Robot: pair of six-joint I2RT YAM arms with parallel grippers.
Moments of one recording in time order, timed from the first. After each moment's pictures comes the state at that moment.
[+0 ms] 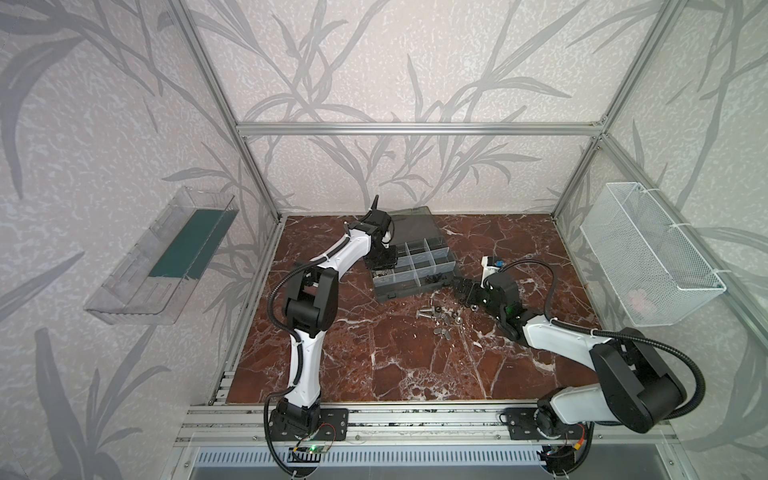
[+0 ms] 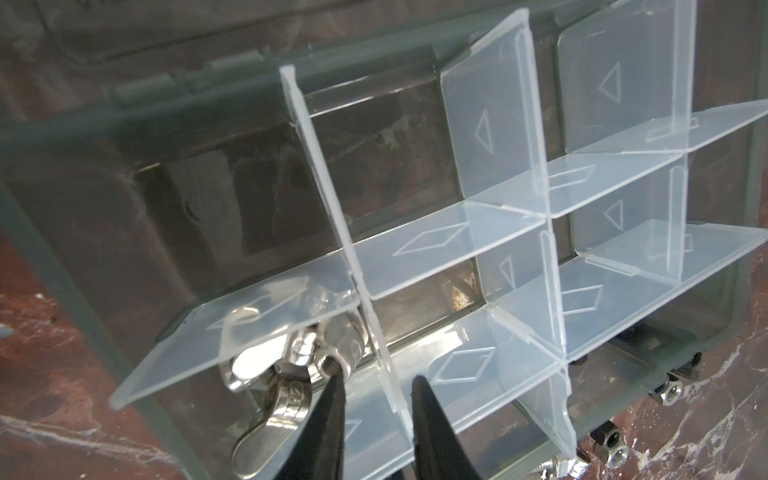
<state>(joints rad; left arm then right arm) -0.35 2.14 1.77 -0.86 0.21 -0.36 0.46 1.41 0.55 0.41 0.05 0.58</state>
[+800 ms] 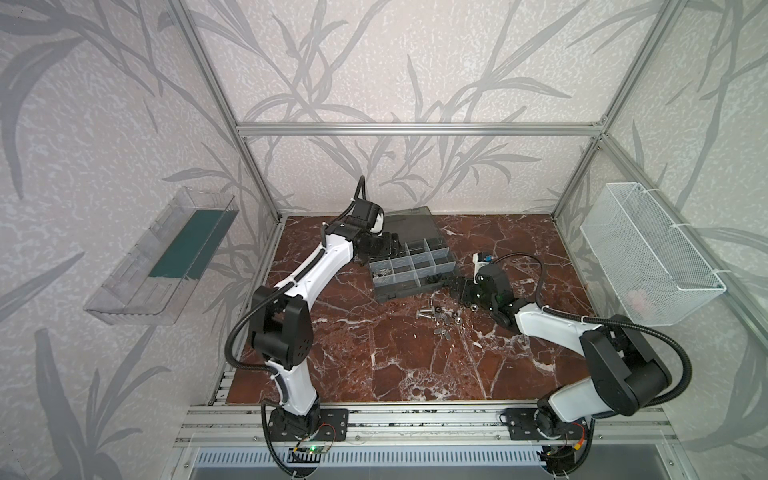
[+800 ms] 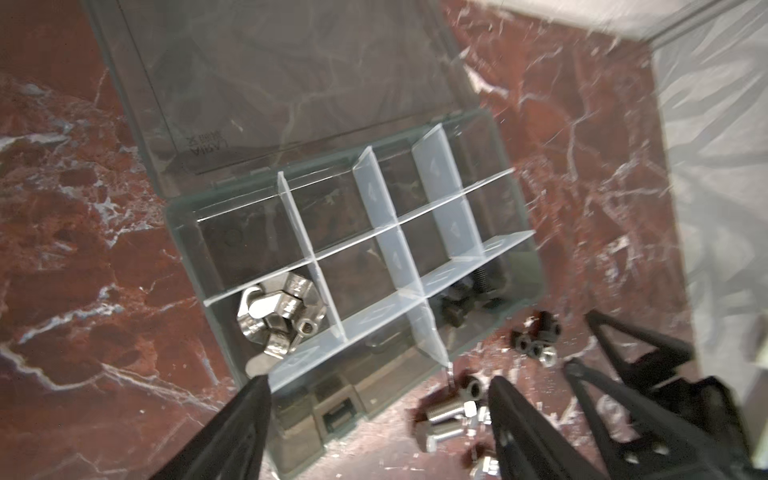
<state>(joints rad) -0.34 1.76 1.59 -0.71 0.24 -0.38 0.47 1.50 0.71 0.19 0.06 0.50</state>
